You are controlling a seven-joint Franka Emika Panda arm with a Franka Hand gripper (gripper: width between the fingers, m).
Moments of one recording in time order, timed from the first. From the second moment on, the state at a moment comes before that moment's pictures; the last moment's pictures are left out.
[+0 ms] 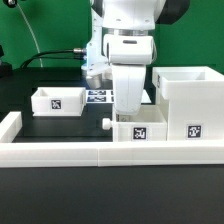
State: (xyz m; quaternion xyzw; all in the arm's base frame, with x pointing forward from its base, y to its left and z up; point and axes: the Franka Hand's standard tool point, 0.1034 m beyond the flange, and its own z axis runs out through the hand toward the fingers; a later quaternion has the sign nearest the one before) arm 0.536 -0.005 0.019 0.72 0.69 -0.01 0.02
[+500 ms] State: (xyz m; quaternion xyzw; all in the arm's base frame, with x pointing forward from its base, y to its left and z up) arm 0.533 0.003 0.017 0.73 0.69 -0.01 0.02
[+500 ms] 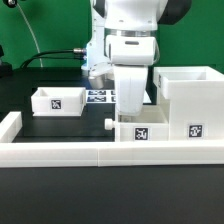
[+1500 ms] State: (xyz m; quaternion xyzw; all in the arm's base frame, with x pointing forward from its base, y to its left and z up) arm 0.525 0.003 0.012 0.74 0.67 0.00 0.03
